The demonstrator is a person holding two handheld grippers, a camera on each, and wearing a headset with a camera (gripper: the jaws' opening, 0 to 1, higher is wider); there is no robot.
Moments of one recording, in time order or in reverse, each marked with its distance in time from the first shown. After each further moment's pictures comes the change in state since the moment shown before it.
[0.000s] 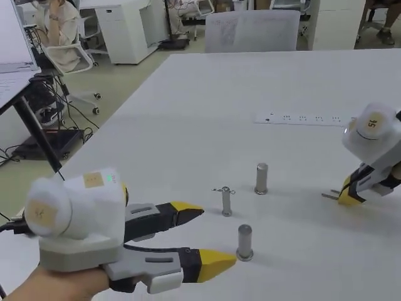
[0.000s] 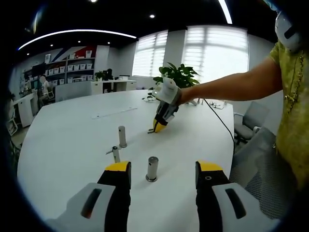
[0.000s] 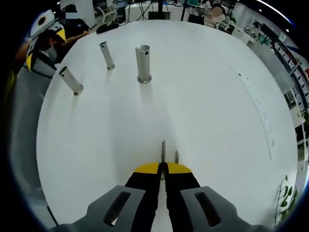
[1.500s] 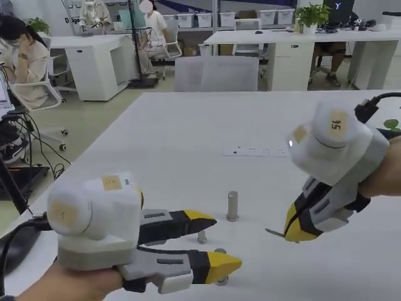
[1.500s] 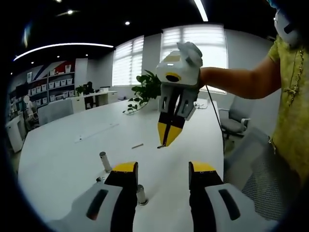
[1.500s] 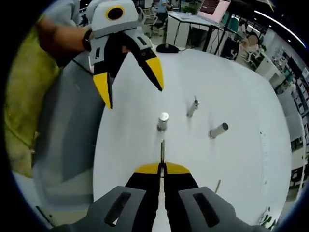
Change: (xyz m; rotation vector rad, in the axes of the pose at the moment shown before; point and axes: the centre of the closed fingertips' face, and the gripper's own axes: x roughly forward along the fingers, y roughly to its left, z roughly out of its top) left arm 0.026 -0.038 0.038 0.155 -0.039 -0.149; right arm -0.099 0.147 0.077 -0.258 -0.073 0.138
